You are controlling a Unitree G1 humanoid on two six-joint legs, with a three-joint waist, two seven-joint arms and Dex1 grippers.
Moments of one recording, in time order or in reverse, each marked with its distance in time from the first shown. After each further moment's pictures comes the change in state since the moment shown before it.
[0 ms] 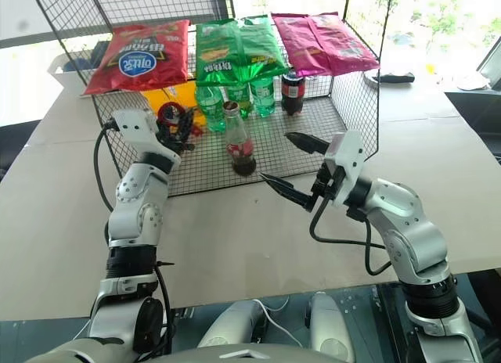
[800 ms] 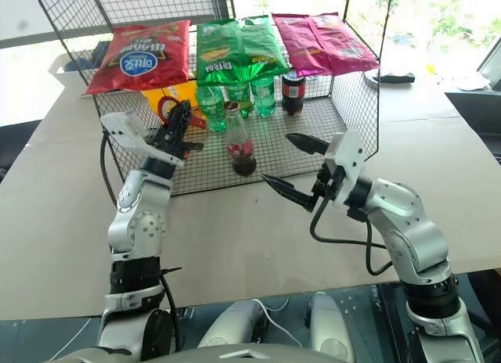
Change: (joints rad) left arm 0.099 -0.083 0.029 -0.226 -0.333 0.123 -0.092; right arm -0.001 -0.007 -0.001 0.001 -0.001 0.005 0.000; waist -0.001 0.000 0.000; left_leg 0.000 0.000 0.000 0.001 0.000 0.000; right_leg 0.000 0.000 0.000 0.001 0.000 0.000
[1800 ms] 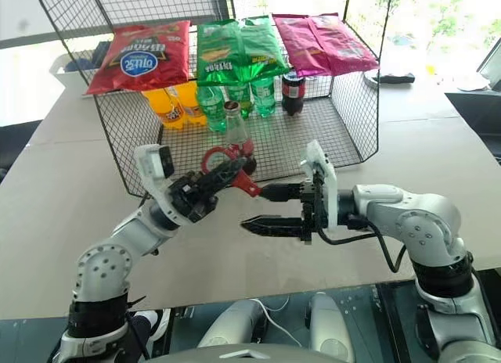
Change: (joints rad) left arm 0.187 0.199 -0.117 -0.269 -0.638 0.541 -0.307; right arm -0.173 -0.071 -0.017 -0.012 0.677 0.795 -0.119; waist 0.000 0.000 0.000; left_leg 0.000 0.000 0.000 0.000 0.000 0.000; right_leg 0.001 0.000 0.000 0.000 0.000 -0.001
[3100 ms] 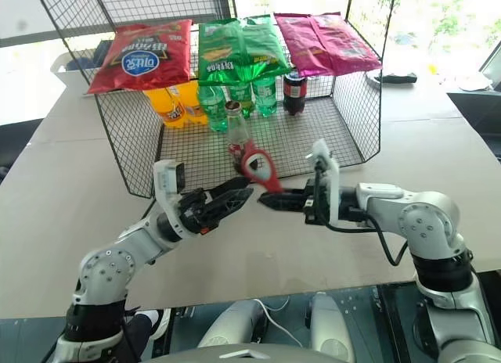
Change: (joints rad) left arm 0.103 0.028 -0.007 0.004 0.175 -0.043 -0.065; right arm 0.070 -0.023 -0.067 0.079 -0.119 -0.102 -0.089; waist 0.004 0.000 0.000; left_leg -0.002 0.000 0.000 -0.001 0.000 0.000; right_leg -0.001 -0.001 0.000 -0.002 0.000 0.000
